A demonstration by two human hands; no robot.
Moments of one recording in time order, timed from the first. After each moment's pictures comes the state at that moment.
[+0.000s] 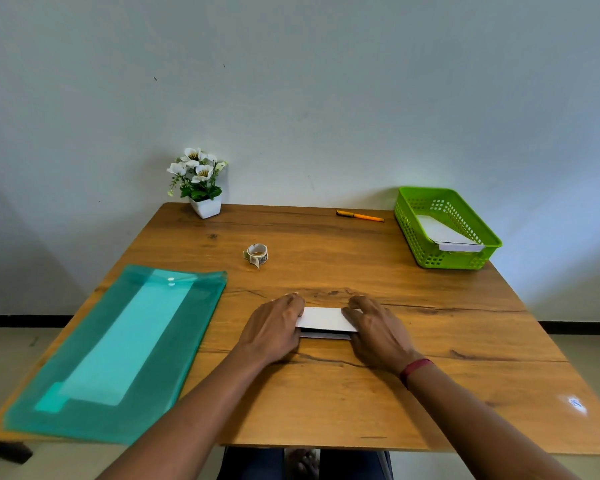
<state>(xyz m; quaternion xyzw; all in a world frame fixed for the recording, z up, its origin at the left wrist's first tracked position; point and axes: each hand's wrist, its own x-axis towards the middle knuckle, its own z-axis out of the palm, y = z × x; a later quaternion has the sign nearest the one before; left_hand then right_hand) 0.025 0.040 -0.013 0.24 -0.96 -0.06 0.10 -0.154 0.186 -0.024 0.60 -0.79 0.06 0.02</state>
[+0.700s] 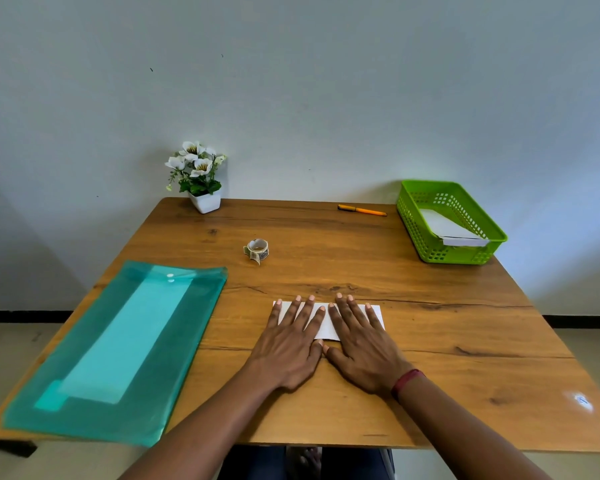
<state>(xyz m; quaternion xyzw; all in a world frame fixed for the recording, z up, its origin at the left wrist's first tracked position) 0.026 0.067 -0.041 0.22 -0.97 -0.01 -0.04 -0.127 0.188 -0.054 0.61 -0.79 0.04 -0.05</state>
